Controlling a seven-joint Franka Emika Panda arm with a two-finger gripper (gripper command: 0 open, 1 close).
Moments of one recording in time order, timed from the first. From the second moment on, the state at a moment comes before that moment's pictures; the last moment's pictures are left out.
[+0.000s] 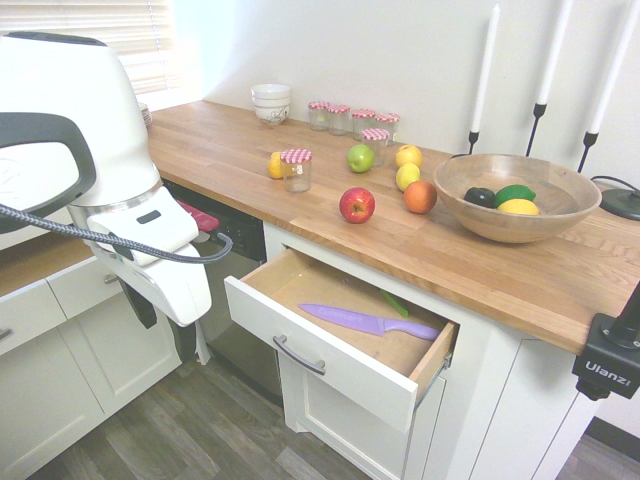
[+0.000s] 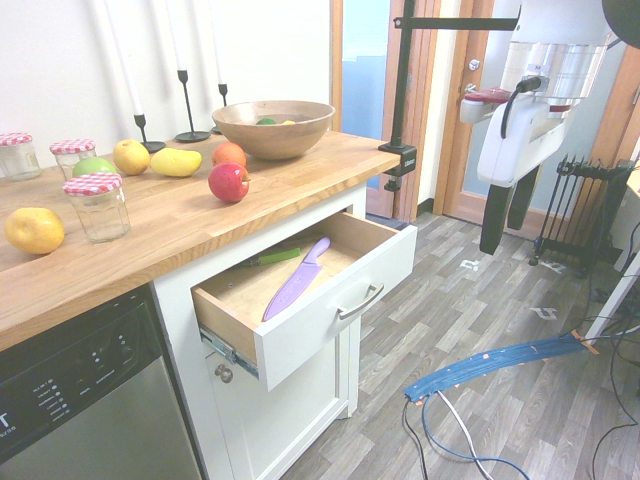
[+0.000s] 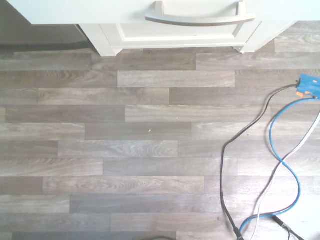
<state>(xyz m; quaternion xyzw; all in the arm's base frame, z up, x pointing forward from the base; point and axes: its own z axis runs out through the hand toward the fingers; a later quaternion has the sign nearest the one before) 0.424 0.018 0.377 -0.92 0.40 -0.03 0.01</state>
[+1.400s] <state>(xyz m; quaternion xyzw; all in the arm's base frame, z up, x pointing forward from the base) 0.483 -0.006 0.147 -0.92 0.39 0.01 -0.01</state>
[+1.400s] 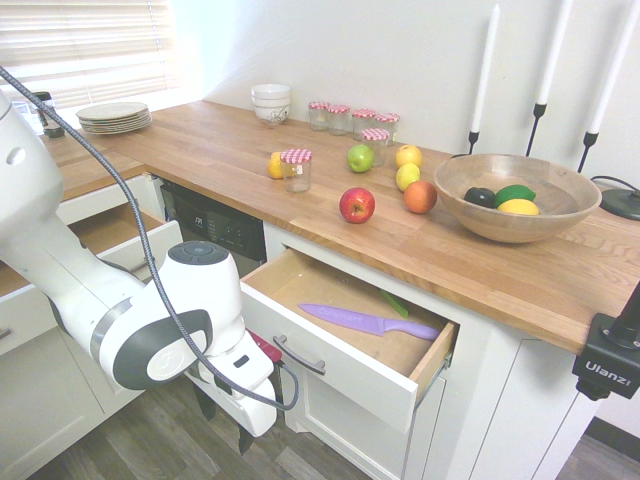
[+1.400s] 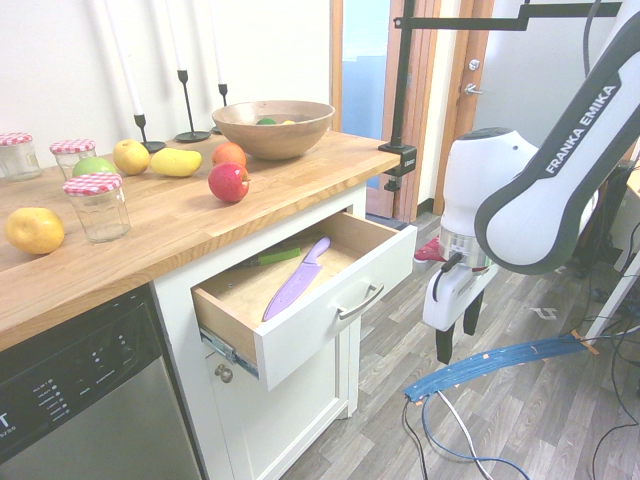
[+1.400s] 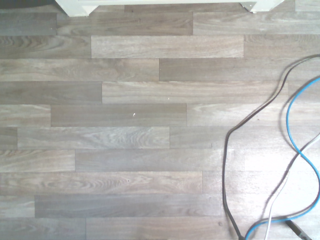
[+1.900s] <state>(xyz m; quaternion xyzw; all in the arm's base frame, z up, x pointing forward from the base) 0.489 -0.006 0.143 -0.92 0.40 0.00 -0.01</state>
